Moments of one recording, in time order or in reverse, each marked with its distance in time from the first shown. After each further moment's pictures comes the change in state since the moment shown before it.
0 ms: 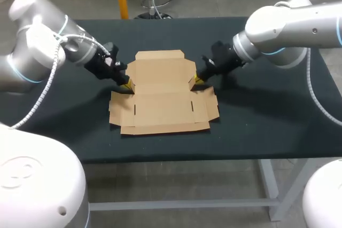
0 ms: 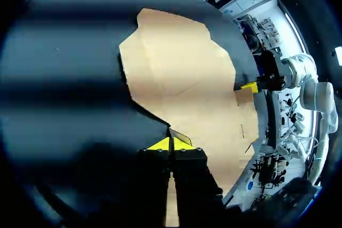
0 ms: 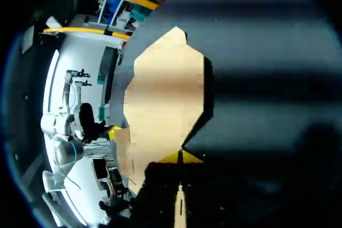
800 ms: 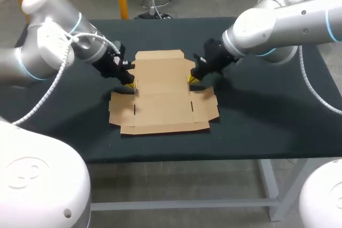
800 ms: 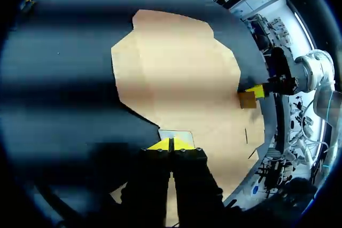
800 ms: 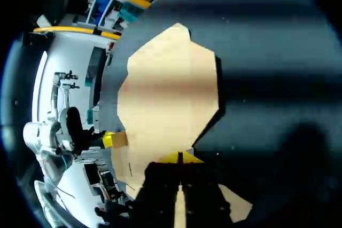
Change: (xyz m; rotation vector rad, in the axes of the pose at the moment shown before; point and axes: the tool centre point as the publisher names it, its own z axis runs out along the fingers) left arm 0.013 -0.003 0.005 -0.002 -0.099 -0.023; right arm 0.013 0.000 0.008 -0.001 -0.120 0.038
